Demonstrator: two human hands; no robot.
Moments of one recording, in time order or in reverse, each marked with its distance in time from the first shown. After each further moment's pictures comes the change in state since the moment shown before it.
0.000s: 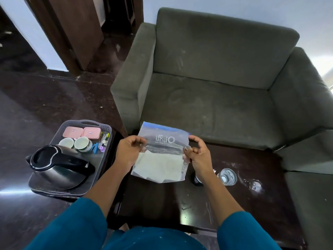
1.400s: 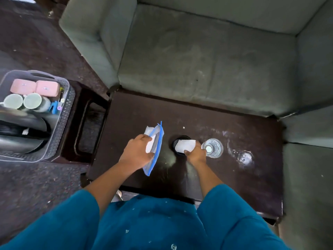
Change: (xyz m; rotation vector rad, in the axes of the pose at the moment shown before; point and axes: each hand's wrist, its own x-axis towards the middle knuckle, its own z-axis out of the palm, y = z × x) left_hand -0.023 -0.114 0.143 1.010 -0.380 -0.052; right_hand 0.052 0.145 -0.150 -1.004 -0.023 0.659
